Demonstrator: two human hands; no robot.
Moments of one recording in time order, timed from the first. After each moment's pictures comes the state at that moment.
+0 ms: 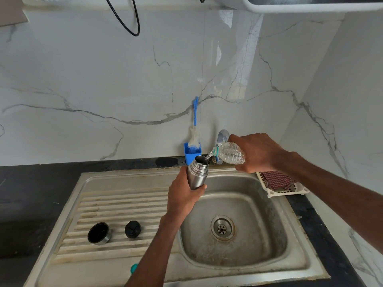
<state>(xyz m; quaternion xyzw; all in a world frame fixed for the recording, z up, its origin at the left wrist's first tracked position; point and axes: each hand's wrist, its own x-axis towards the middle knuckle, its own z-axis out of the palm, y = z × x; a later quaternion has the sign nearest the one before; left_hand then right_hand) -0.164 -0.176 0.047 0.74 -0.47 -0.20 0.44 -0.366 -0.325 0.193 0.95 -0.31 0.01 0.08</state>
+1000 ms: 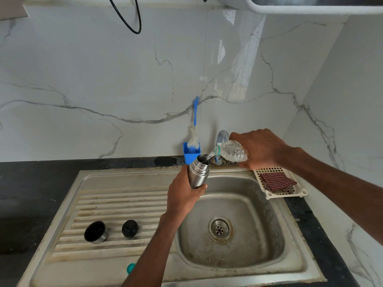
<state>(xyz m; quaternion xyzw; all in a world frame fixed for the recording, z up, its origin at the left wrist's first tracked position) -0.168 -0.179 0.052 0.74 -0.48 -0.18 0.43 -0.370 -0.329 0.212 0.96 -0.28 0.00 0.10</state>
